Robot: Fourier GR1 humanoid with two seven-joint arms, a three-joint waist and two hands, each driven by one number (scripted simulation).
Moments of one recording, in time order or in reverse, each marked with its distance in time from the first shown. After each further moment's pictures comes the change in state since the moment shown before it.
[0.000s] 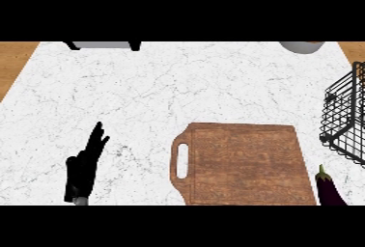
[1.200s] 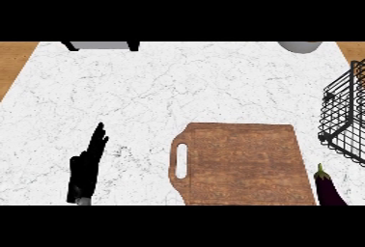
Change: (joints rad) left arm 0.008 -0.030 0.009 -0.013 -0.037 0.006 0.024; right arm -0.373 0.288 0.170 0.396 -0.012 -0.092 -0.018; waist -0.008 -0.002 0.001
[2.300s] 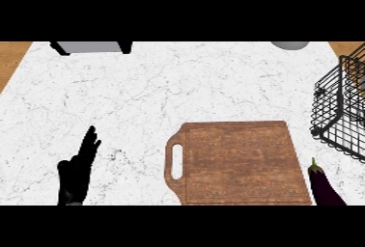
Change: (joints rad) left arm 0.037 0.013 0.041 -0.021 0.019 -0.019 -0.006; right arm 0.217 -0.403 -0.540 0.471 -0.217 0.051 -0.118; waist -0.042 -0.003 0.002
